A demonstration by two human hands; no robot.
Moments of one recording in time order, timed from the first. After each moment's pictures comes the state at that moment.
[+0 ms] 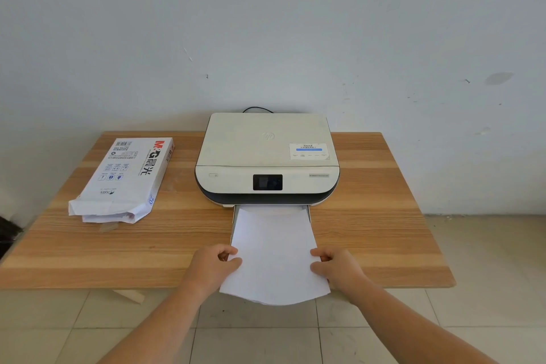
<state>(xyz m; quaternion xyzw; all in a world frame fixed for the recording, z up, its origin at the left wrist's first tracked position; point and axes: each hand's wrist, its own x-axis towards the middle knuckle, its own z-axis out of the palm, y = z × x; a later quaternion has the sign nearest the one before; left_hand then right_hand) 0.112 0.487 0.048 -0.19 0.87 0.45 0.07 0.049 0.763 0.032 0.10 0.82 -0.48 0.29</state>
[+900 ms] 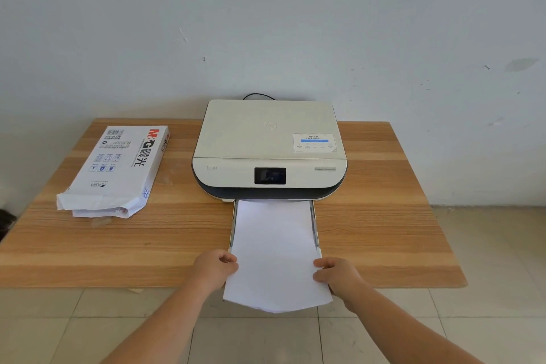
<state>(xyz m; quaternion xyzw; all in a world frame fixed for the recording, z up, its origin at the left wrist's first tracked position) 0.091 0.478 0.007 -0.27 0.83 0.44 0.18 0.041 0.756 -0.017 0.23 0.74 -0.53 0.35</state>
